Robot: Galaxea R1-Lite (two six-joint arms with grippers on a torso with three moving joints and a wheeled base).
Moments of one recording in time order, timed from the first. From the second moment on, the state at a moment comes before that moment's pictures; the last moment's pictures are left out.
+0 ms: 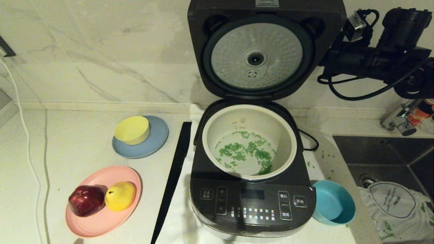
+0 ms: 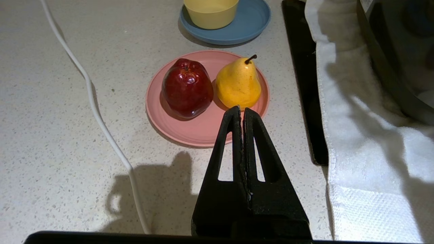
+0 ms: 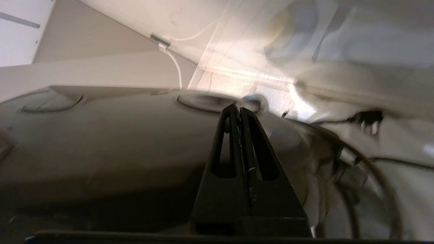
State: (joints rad) left arm -0.02 0.00 0.00 -0.01 0.00 0.06; right arm 0.12 1.98 -1.79 -0.35 0.87 0.82
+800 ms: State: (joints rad) left arm -0.02 0.00 0.00 -0.01 0.00 0.06; right arm 0.16 1.64 -1.37 -0.35 0.93 0.82
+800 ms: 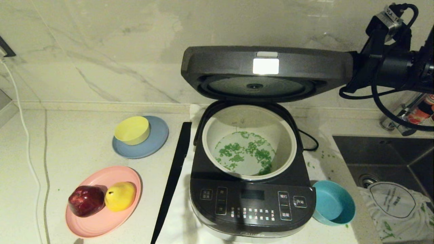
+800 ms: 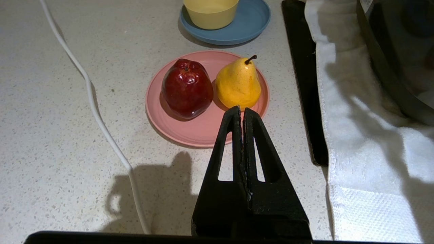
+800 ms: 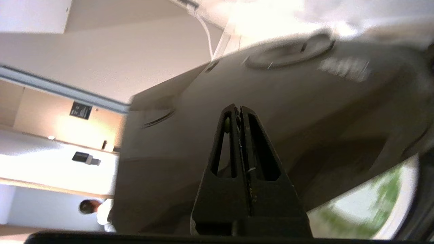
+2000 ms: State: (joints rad) left arm -0.02 0.00 0.00 -0.01 0.00 0.06; right arm 0.24 1.59 -0.89 -0.36 0.92 0.78
